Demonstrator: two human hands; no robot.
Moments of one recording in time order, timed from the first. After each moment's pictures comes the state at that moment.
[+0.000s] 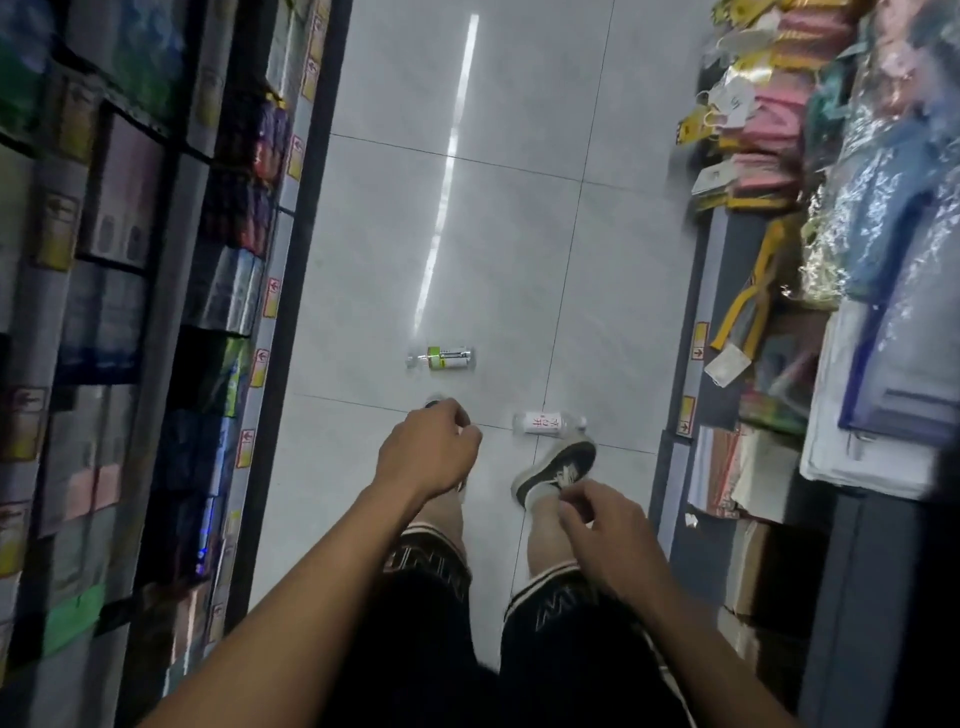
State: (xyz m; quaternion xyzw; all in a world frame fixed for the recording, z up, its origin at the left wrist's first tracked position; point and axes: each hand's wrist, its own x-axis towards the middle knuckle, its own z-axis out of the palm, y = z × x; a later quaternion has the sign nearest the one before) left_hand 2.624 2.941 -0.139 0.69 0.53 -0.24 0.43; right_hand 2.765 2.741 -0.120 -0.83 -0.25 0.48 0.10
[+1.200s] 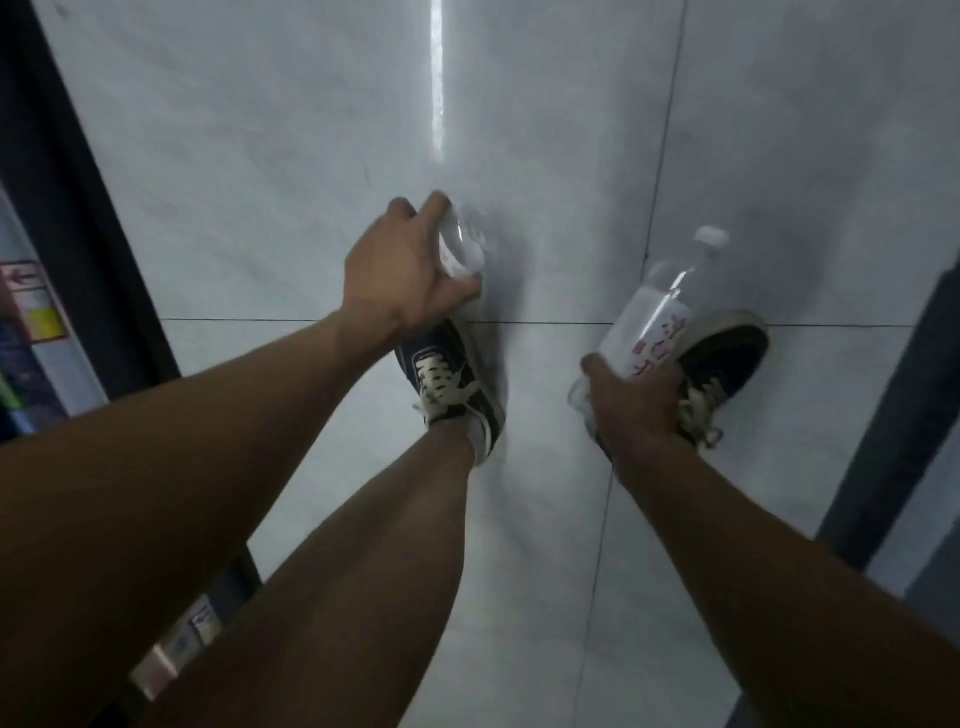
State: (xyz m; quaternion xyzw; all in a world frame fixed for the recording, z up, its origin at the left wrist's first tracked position) left_hand 2.651 2.968 -0.704 0.83 0.41 -0.27 0.27; right_hand 2.739 2.741 -0.691 -0.84 0.27 0.43 0.18
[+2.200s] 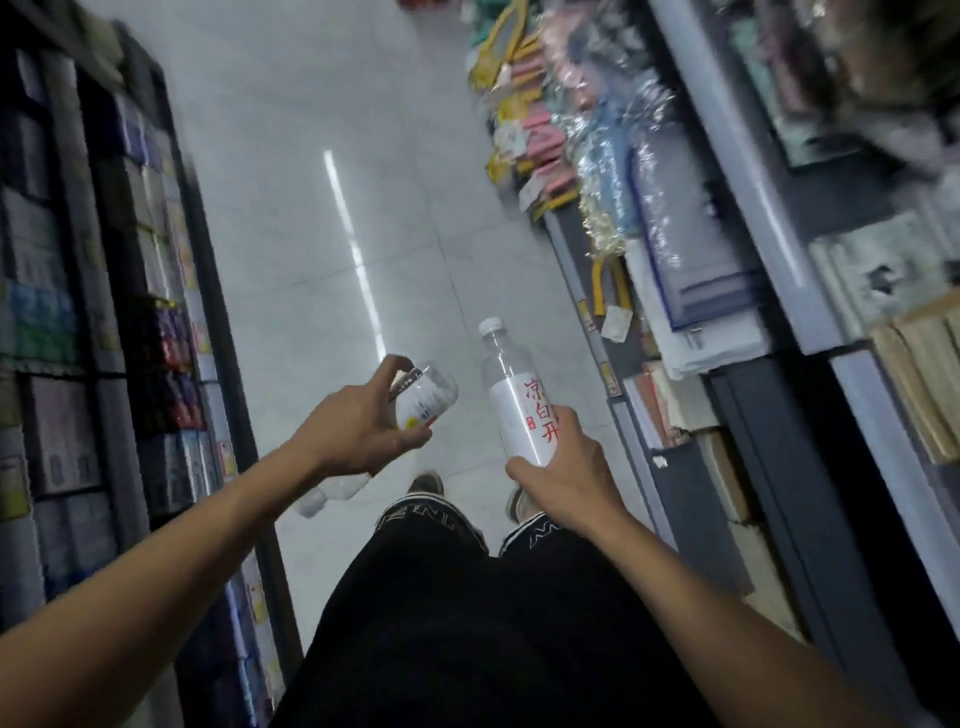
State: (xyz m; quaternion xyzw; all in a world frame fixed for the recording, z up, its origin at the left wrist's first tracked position) left_hand 2.730 2.951 -0.001 0.89 0.22 -0.24 0.31; right_hand 2.817 2.697 -0.008 -0.87 -0.06 0.40 0.28
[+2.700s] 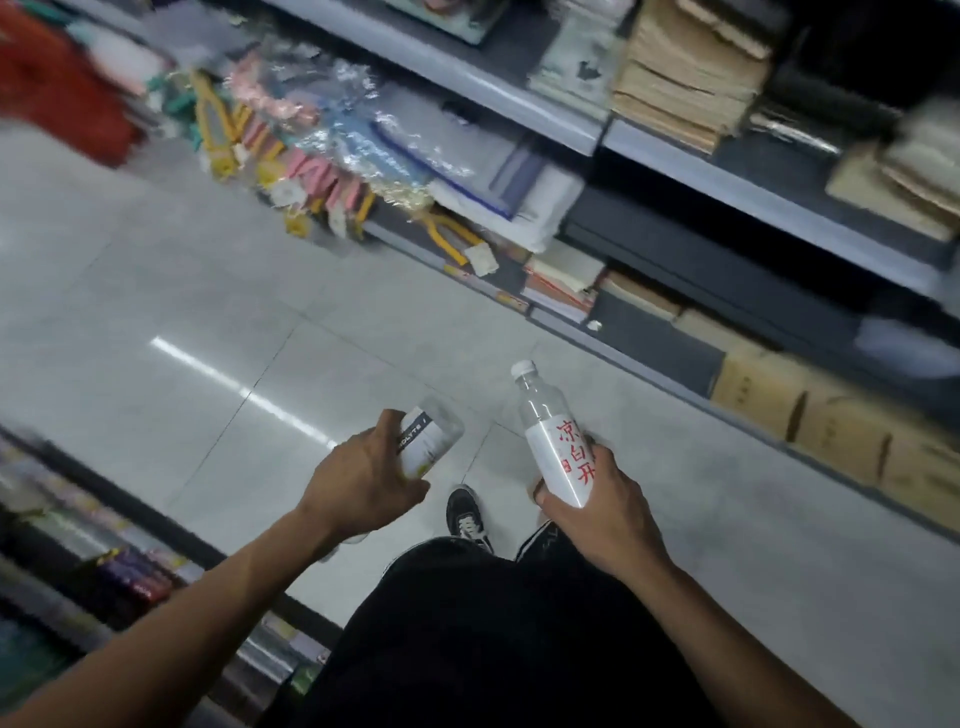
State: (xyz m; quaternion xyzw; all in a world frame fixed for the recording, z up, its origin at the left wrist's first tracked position) left_hand 2.689 2.930 0.014 0.93 -0.11 -0.29 0.18; right_hand 2.583 2.656 0.003 -0.87 0.28 0.25 0.33
